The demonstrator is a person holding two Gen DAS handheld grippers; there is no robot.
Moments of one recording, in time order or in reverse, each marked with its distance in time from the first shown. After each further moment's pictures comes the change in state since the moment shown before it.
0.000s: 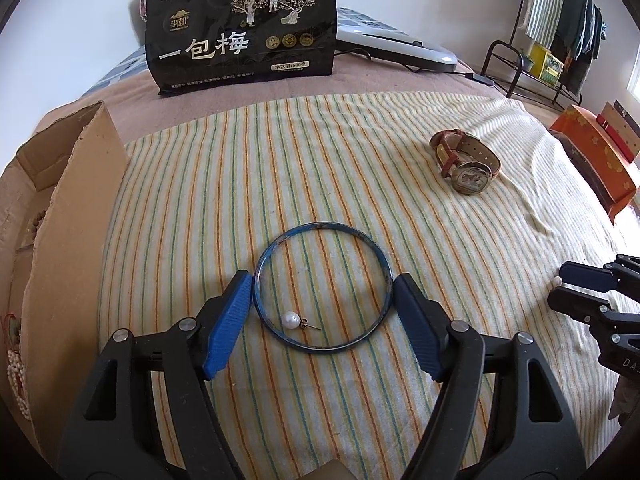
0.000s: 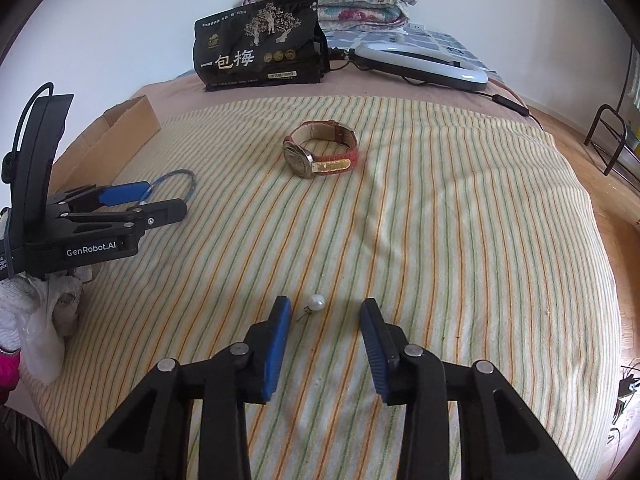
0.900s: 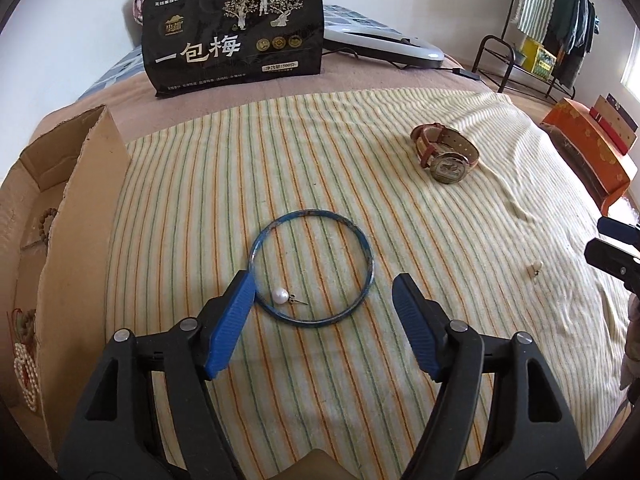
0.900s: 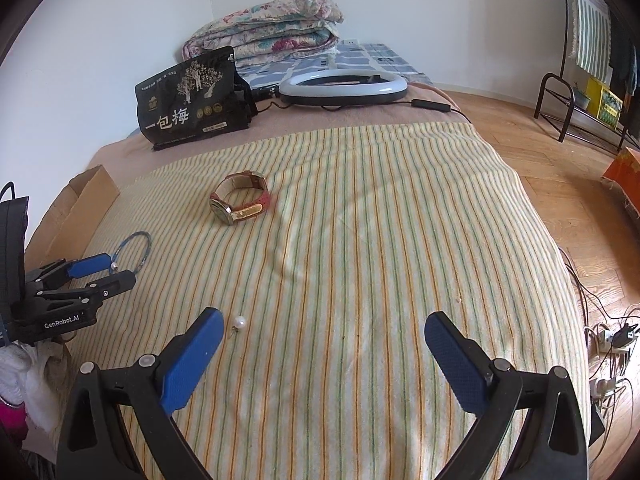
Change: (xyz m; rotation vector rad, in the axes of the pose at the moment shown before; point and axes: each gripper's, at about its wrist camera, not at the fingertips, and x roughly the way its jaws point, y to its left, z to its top) left arm -0.015 -0.007 -0.006 0.015 0.014 -0.001; right arm -0.040 -0.052 -0.003 0.199 -0.094 -0.084
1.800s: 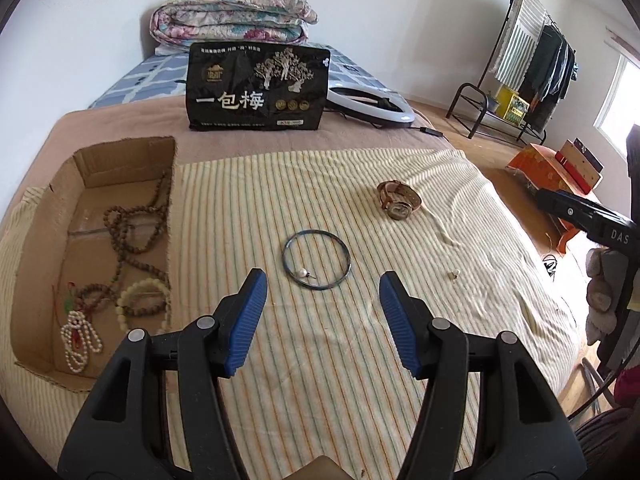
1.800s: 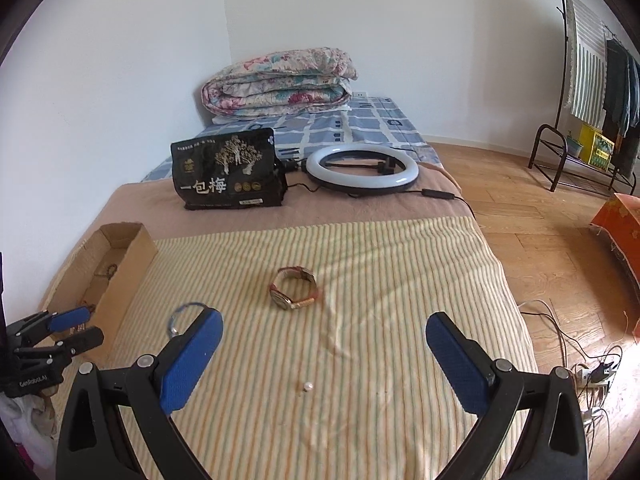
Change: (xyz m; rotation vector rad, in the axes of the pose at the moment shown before) left arm -0.111 0.037 -0.011 -0.081 -0.102 -0.151; right arm -0.076 0.047 0.051 -0.054 -0.140 -0.041
